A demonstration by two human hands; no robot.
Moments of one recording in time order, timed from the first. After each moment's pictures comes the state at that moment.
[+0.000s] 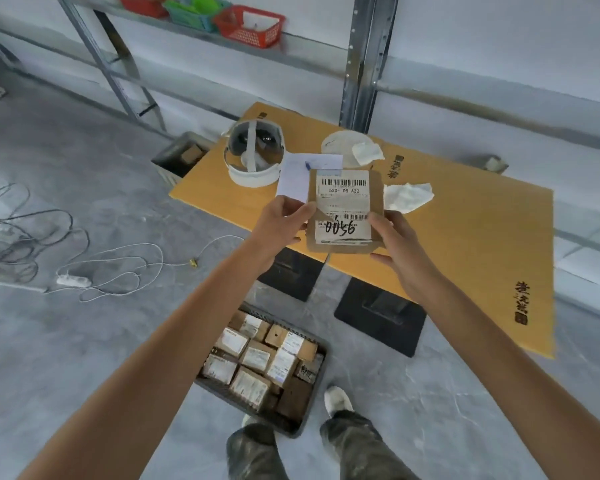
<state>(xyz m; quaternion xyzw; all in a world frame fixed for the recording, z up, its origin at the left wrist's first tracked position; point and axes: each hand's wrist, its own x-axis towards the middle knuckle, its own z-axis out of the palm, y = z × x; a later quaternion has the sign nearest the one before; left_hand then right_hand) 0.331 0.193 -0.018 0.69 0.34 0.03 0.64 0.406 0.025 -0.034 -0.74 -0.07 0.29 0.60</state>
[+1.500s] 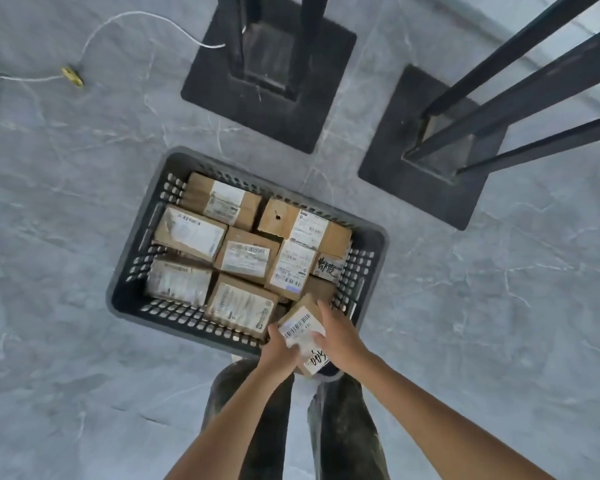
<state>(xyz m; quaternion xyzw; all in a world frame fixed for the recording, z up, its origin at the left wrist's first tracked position) 0.126 0.191 -0.710 0.56 0.49 -0.41 0.53 0.205 0.094 -0.695 -0.85 -0.12 0.51 0.09</state>
